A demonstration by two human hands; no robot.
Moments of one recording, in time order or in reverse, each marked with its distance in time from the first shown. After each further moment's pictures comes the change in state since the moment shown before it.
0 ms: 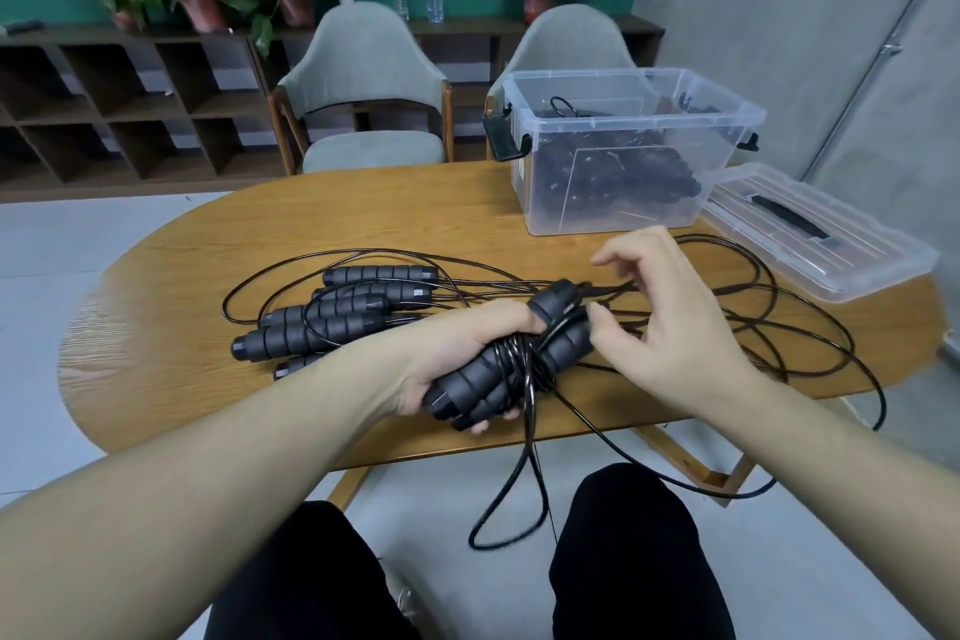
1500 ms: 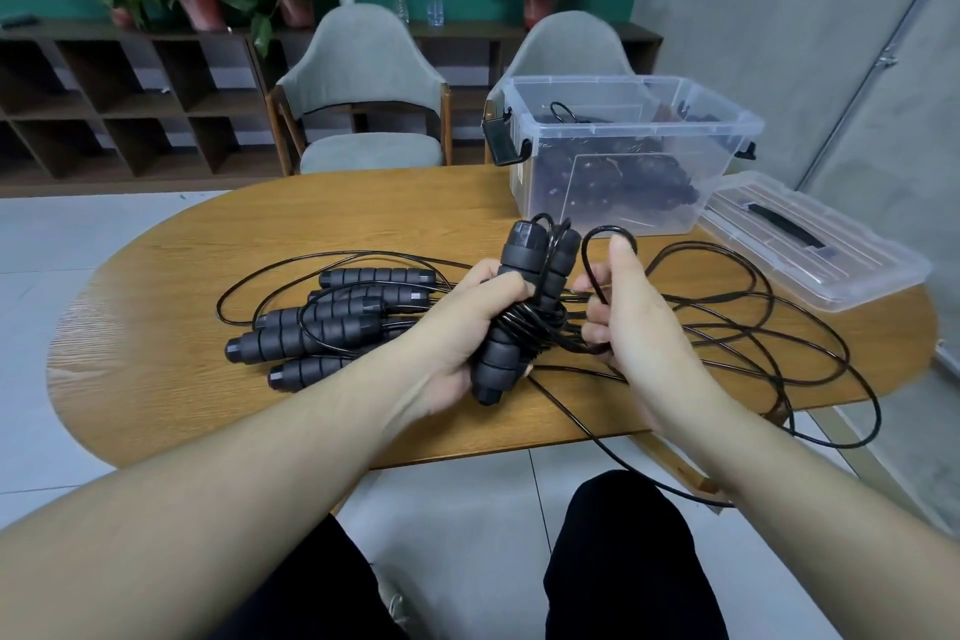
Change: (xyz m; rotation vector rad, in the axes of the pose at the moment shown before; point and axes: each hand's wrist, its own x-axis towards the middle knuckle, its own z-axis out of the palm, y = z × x) left_hand 0.023 0.001 0.012 -0.355 0.186 0.374; right_hand 0.021 -0.032 0.028 0.572 -0.031 0.886
